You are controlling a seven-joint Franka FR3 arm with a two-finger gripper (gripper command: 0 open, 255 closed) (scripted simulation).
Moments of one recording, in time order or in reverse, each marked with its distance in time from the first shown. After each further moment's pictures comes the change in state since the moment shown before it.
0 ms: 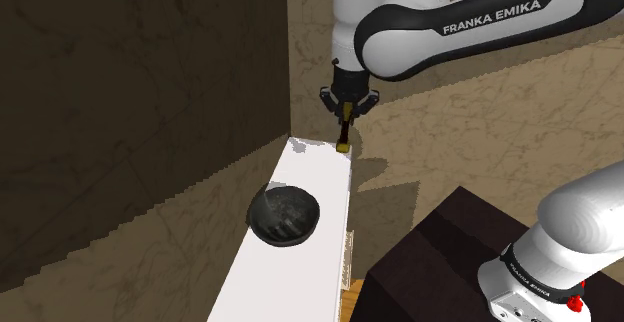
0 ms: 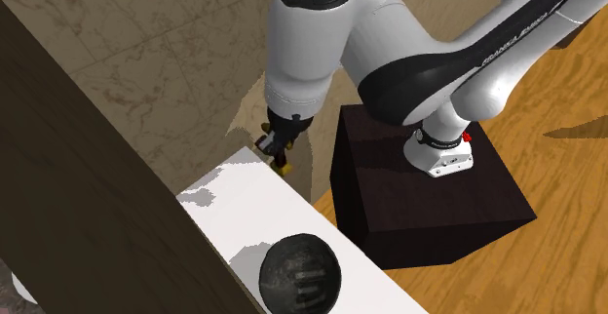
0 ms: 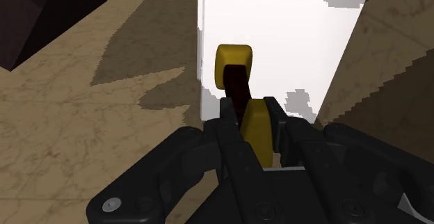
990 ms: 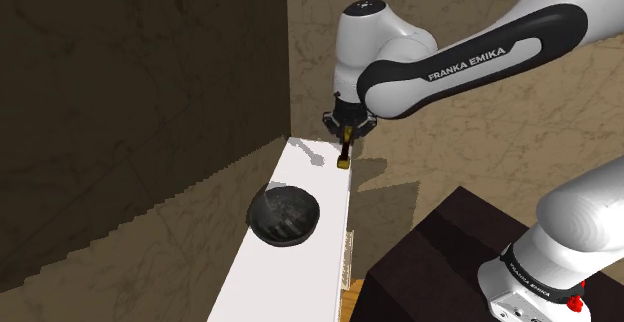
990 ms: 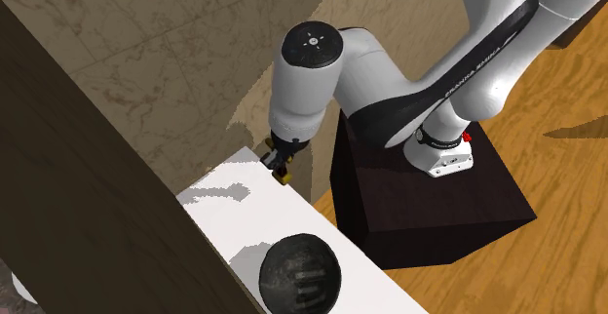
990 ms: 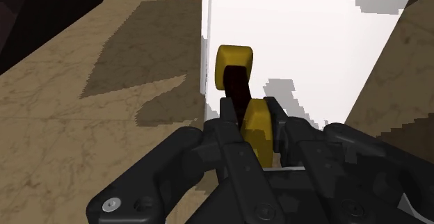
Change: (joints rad) arm -0.026 0.068 0.025 -0.139 -0.054 0.193 0.044
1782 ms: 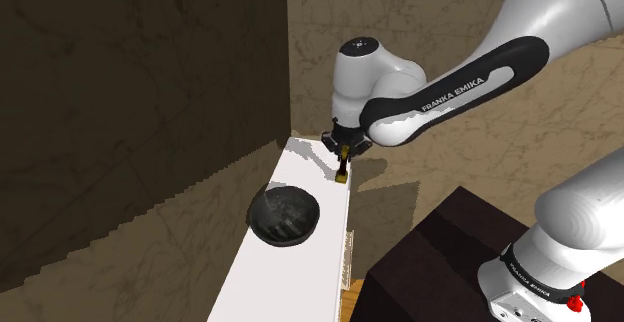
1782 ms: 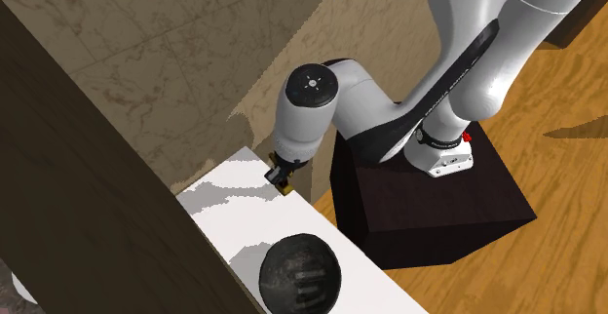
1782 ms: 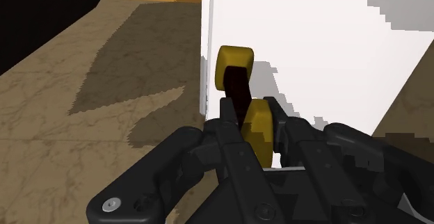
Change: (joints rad) arm -0.038 0.119 0.049 -0.073 -0.126 0.153 0.118
